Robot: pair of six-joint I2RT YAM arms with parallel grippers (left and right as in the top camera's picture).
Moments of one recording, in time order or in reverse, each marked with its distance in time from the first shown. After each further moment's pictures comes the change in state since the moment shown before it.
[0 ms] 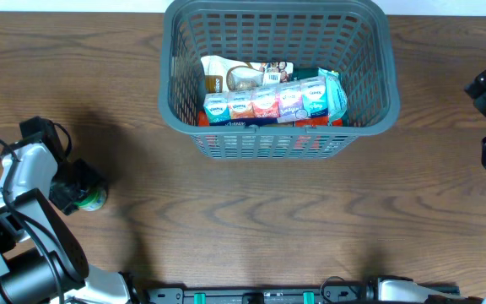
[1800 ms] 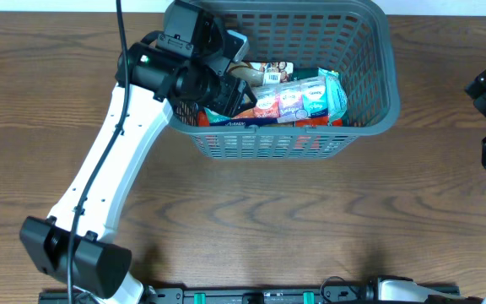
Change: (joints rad) left arm -0.845 0.049 0.831 -0.236 0.285 0.445; right arm 0.000 0.000 0.000 0.000 0.000 0.000
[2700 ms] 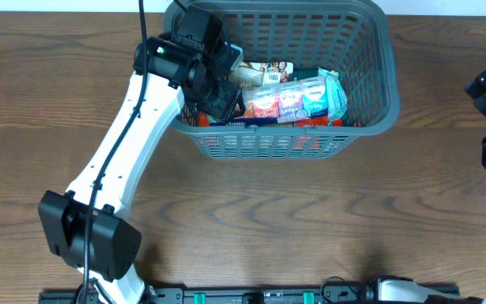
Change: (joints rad) left arm 0.000 0.090 0.005 -0.057 -0.122 0.000; right arm 0.000 0.000 0.000 0.000 0.000 0.000
